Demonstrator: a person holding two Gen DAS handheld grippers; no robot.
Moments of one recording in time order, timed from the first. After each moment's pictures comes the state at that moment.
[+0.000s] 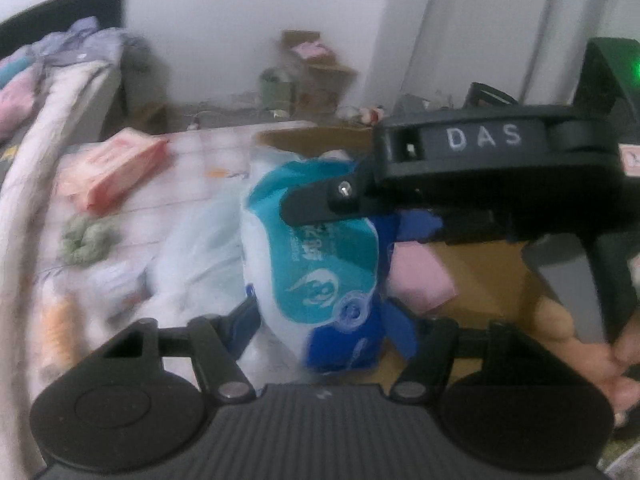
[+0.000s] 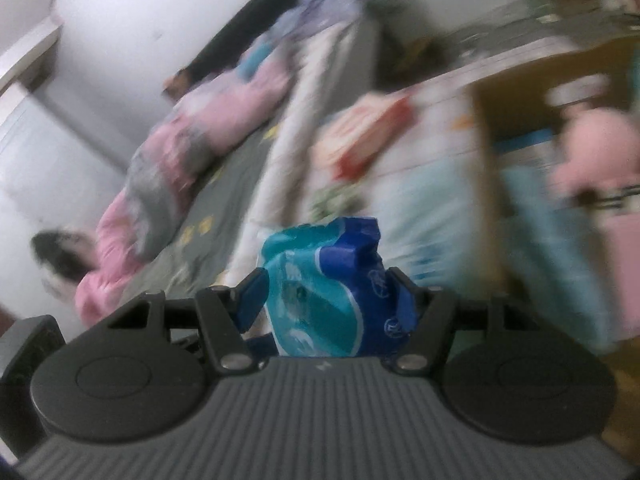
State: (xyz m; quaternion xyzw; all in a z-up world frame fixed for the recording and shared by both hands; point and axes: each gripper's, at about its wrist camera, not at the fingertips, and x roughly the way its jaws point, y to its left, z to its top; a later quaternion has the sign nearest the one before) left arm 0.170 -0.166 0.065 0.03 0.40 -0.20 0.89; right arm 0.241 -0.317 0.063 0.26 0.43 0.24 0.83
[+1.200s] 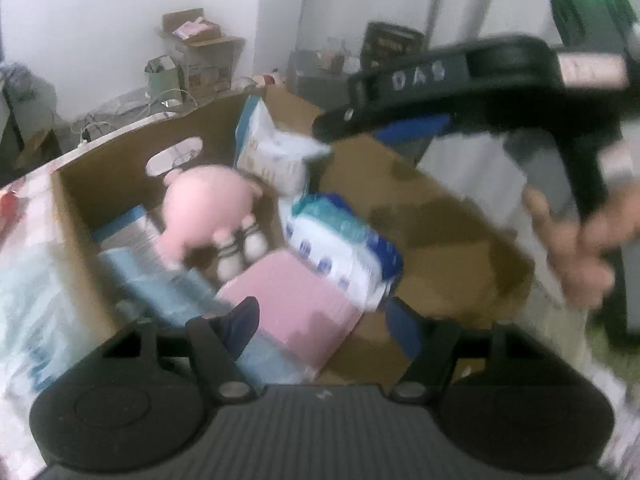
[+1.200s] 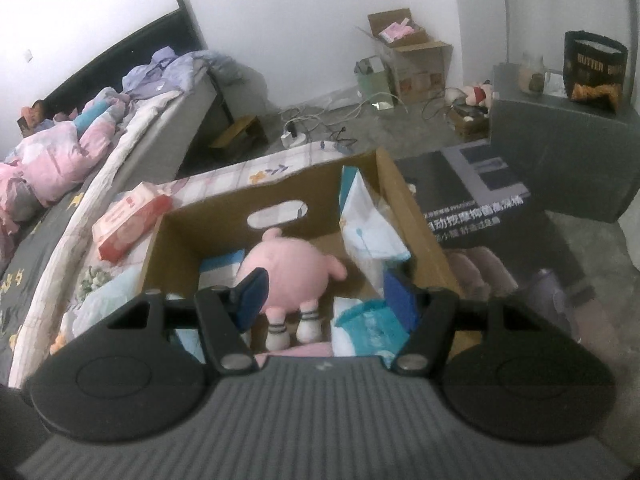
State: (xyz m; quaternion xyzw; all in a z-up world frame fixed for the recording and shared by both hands) left arm 0.214 -0.282 0.013 0.10 0.43 -0.34 0.83; right arm 0.274 -0.478 0.036 0.13 0.38 0.03 0.91
